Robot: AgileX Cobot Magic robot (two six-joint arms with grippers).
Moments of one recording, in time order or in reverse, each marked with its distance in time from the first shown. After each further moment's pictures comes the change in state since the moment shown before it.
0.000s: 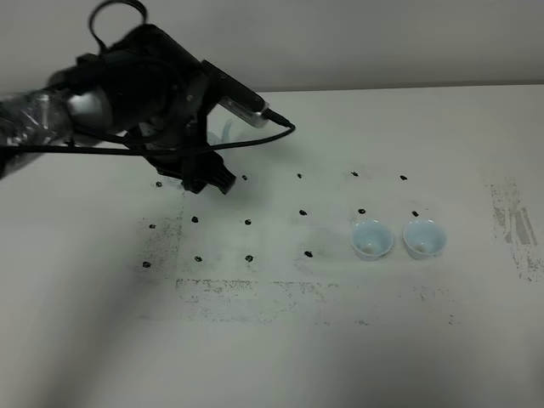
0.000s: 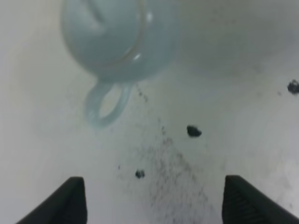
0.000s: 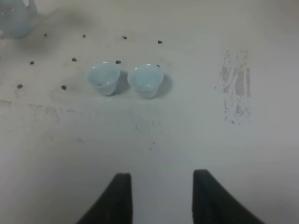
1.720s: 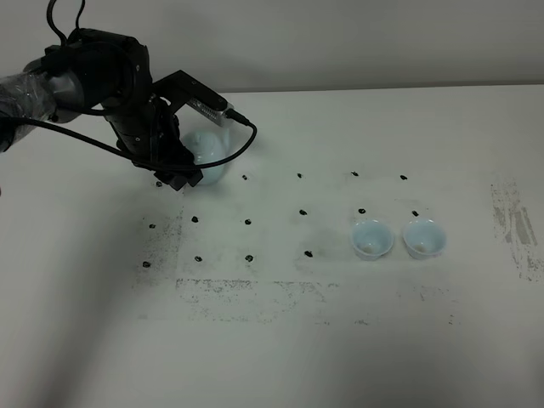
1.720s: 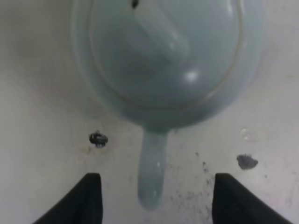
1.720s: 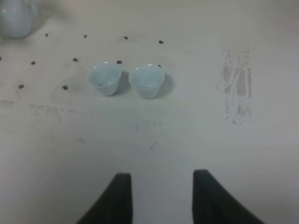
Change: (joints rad) left arm 0.216 0.220 -0.181 -0.320 -0.046 0.483; right arm 0.000 0.000 0.000 0.003 0.000 0.000
